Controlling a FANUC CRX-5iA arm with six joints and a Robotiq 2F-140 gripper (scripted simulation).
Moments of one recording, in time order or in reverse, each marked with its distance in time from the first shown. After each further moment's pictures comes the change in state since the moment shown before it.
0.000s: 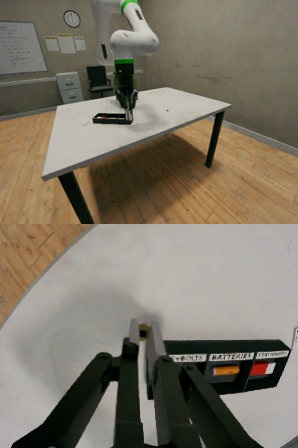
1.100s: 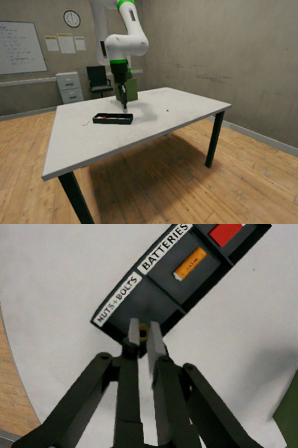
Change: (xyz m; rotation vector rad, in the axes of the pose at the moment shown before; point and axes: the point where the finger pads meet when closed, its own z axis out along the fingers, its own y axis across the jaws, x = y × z) arm -0.083 0.066 0.000 0.019 -0.030 0.875
